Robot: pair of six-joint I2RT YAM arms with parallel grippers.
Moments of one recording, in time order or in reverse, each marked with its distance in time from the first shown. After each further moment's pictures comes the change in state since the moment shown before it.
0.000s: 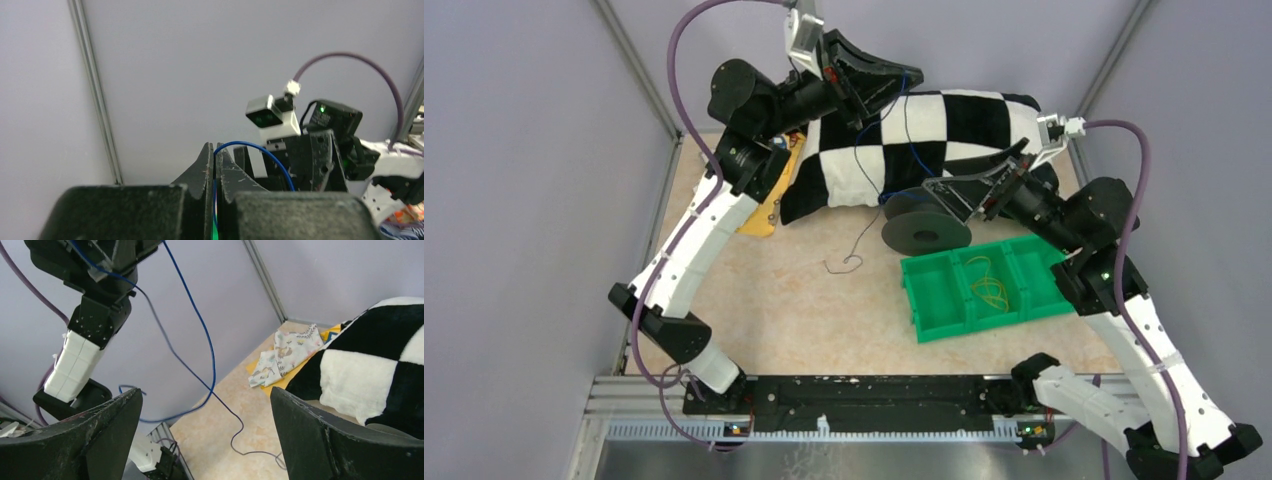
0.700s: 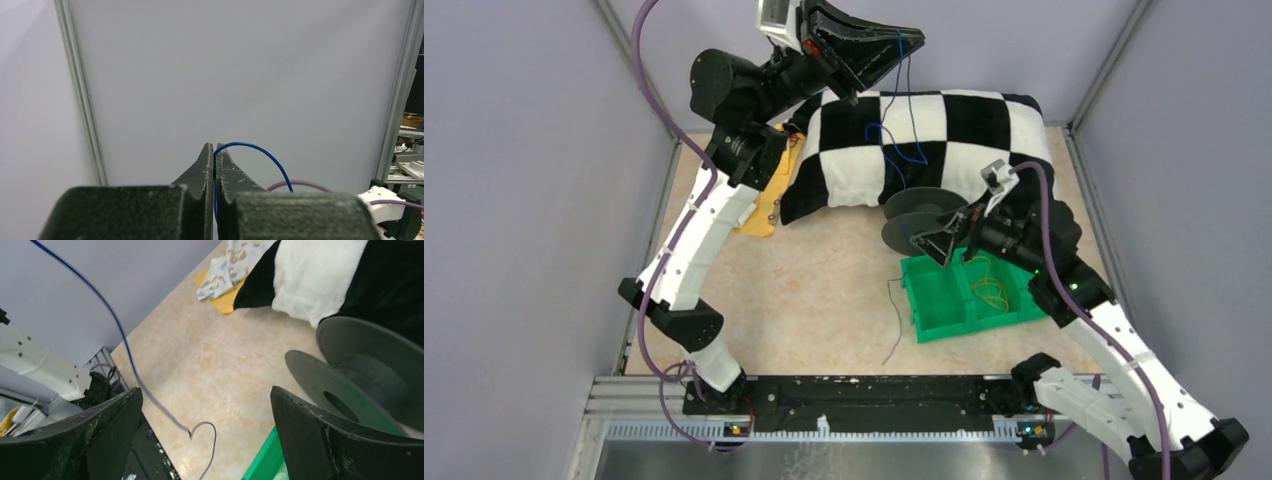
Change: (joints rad) left arm -0.011 0.102 0.260 0.076 -0.024 -0.114; right arm 0.000 -0.102 -0.258 -0.175 0.007 -0.278
